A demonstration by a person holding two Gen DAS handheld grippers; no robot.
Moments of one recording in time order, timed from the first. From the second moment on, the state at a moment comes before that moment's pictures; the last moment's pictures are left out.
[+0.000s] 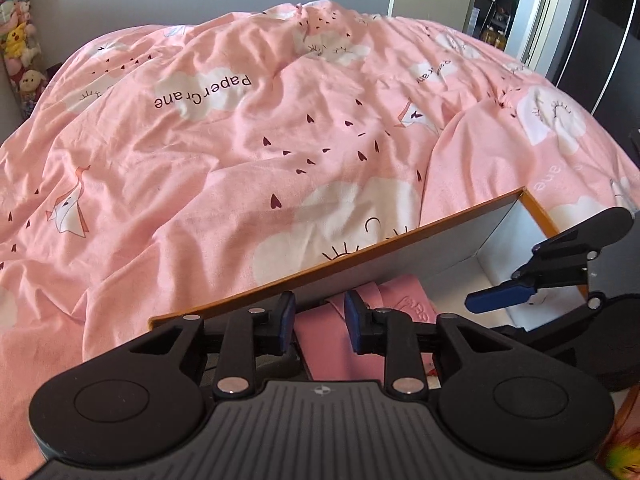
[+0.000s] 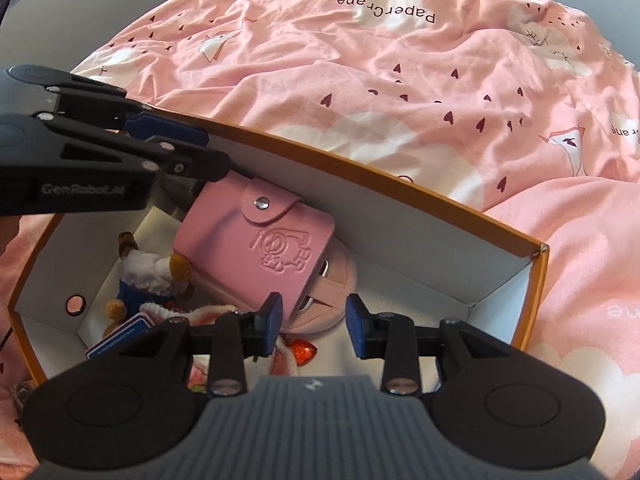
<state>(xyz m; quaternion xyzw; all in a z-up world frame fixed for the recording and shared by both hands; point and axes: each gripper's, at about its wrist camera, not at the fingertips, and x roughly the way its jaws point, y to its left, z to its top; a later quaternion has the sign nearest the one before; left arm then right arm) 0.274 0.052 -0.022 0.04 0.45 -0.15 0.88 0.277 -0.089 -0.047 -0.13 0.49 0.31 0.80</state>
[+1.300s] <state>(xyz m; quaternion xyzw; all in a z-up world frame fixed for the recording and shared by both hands) 0.137 0.083 0.024 -0.02 0.39 -0.10 0.92 0.248 -0.070 -0.013 -0.11 0.43 0.32 0.84</state>
